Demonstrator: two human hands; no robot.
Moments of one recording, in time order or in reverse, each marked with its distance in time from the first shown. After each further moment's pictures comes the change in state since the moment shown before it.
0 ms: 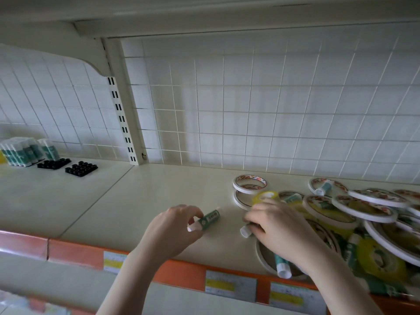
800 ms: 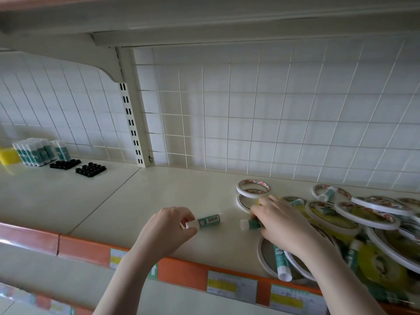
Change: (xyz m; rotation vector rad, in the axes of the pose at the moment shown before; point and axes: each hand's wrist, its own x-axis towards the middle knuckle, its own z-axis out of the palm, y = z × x) left_hand -0.009 -0.010 -0.008 -0.031 0.044 -0.105; right_hand 0.016 0.005 -0.006 -0.194 -0.220 0.045
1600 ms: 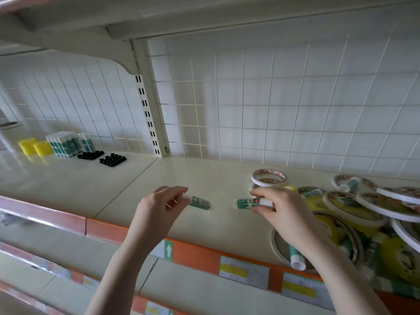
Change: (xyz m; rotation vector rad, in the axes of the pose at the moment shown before) left_hand -0.026 -0.017 -0.018 -0.170 0.424 0.001; right_hand -0.001 -0.016 0.015 0.672 0.450 0.070
